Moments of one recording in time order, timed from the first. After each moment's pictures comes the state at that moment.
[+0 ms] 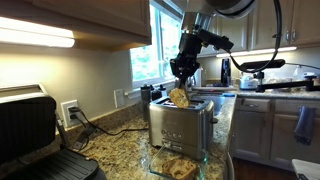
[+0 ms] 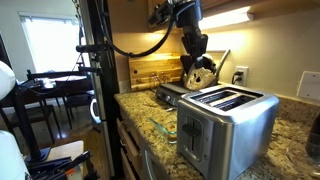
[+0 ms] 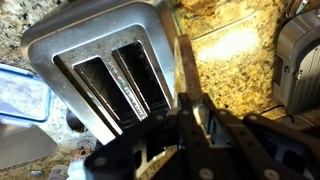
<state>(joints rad) -0.08 -0.38 -0.01 -2.37 0.01 2.35 0.24</state>
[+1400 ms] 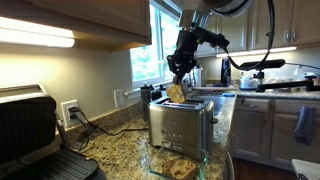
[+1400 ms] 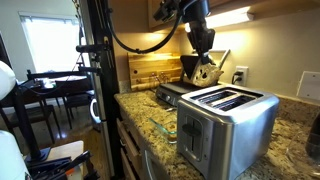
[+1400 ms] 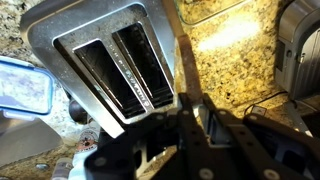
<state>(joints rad) -0.08 -0.35 -0.02 -2.33 0.01 2.35 0.25</state>
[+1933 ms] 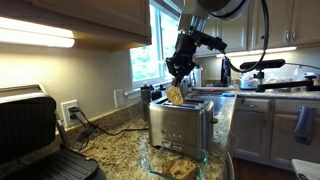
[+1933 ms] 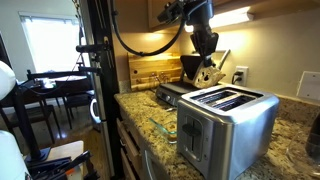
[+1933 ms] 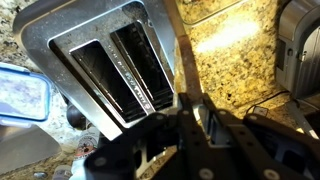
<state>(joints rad) -0.08 -0.32 -0.04 -2.31 0.05 2.35 0.23</state>
